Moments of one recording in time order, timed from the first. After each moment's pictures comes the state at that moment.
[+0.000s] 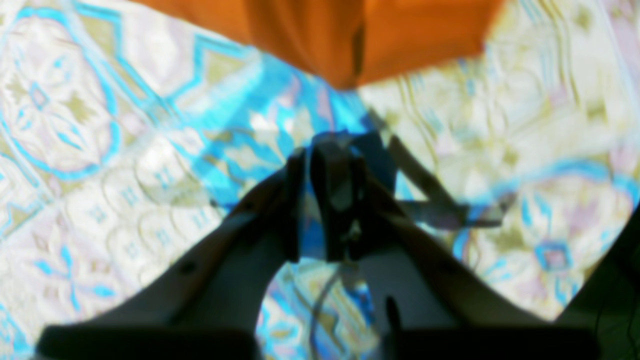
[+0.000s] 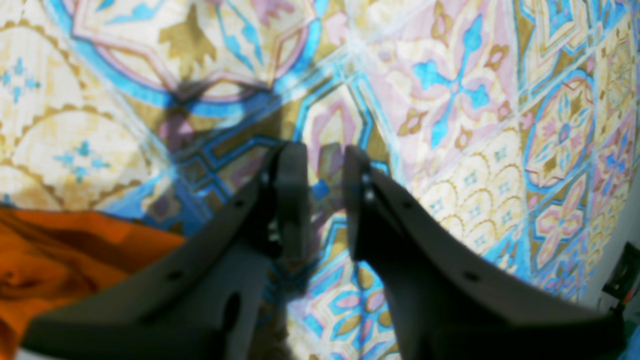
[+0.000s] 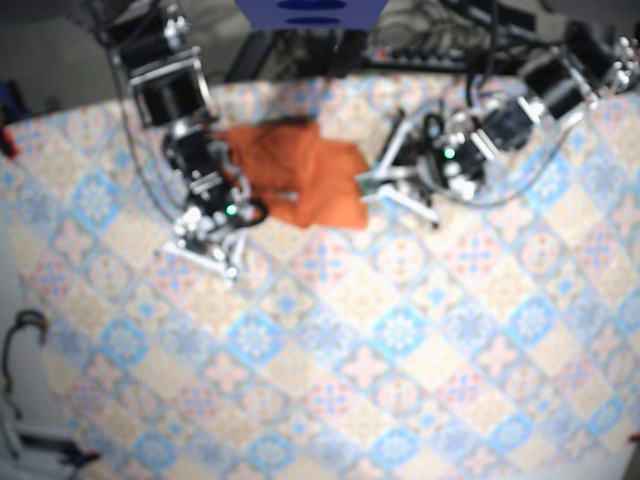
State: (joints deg) left arm -11.2 -32.9 51.9 89.2 -12.3 -24.8 48.1; right arm 8.8 4.6 -16.0 64.9 -18.2 1.1 -50.9
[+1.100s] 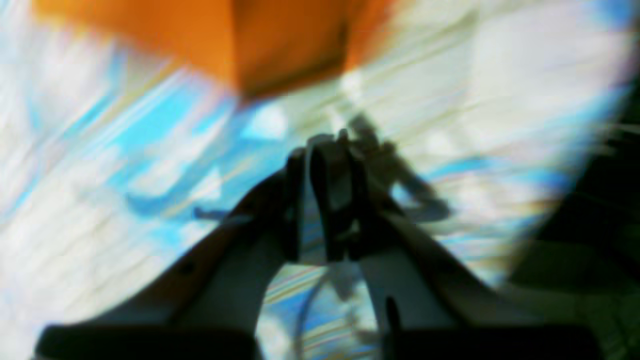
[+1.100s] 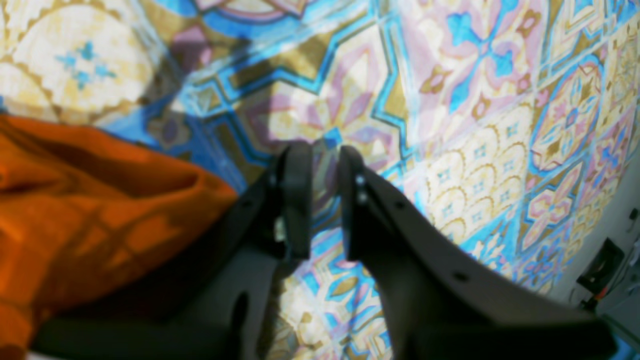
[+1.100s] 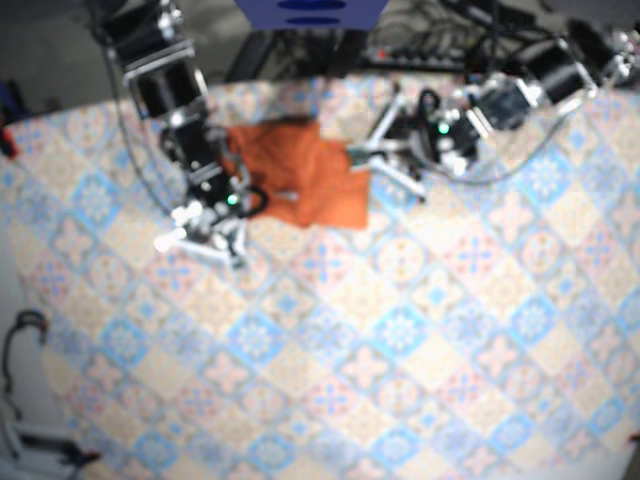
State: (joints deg) left arm -7.6 -33.7 56.2 93.3 -12.7 -24.7 48.1; right arm 7.5 6.2 -18.9 68.9 -18.2 4.6 -57.5
